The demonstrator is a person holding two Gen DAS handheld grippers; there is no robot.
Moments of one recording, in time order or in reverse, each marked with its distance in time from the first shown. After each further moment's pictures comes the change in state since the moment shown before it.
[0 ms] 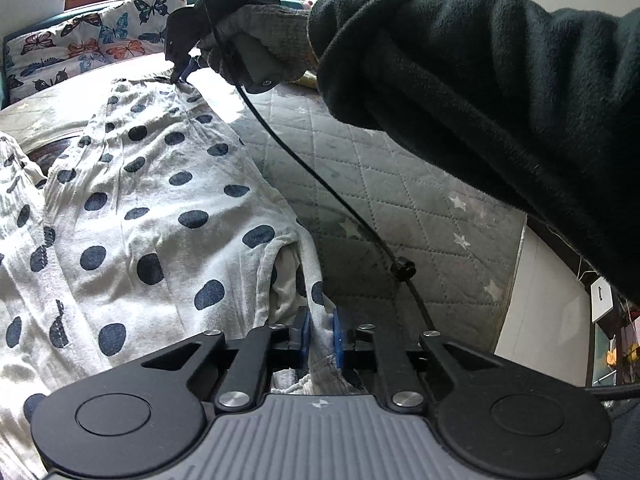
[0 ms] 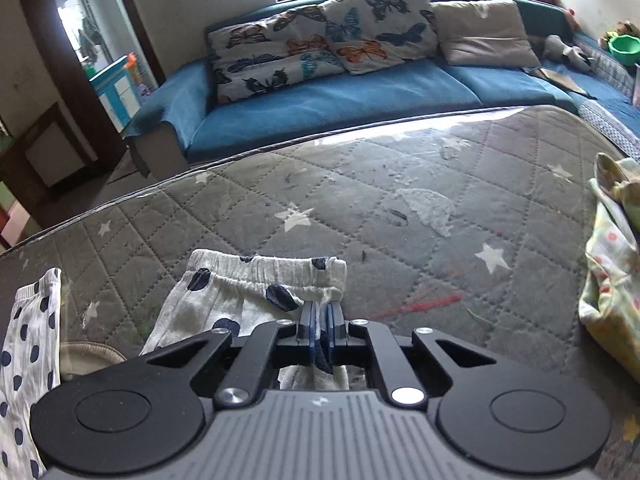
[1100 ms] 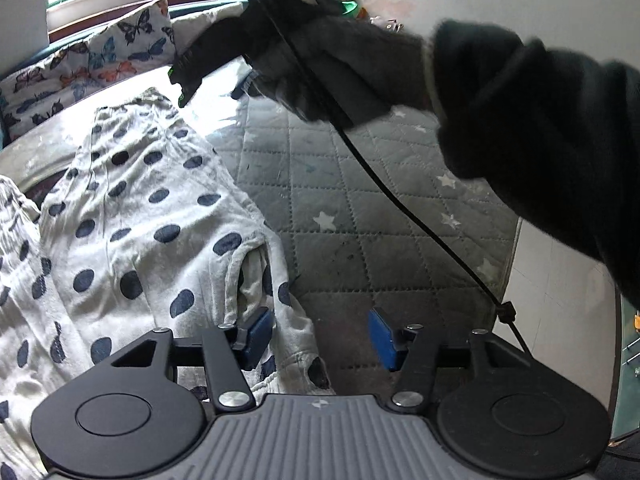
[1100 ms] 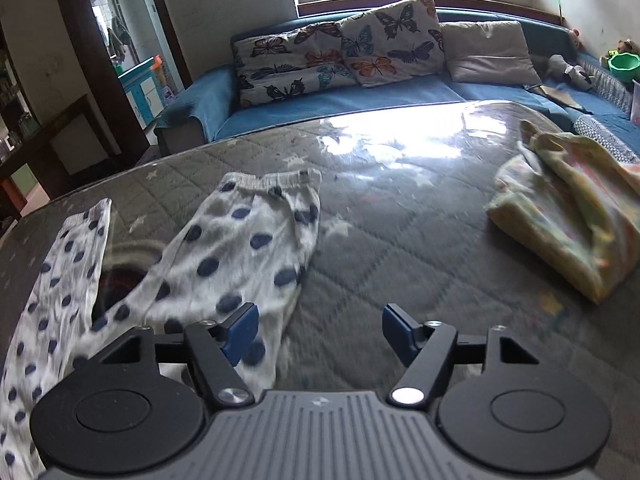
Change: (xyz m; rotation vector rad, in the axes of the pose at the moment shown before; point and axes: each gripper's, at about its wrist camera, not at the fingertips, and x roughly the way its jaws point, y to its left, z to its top) left arm 0.010 -0.036 0.001 0.110 0.039 0.082; right arm -0.093 -0.028 -0.080 -0.060 -0.048 0.044
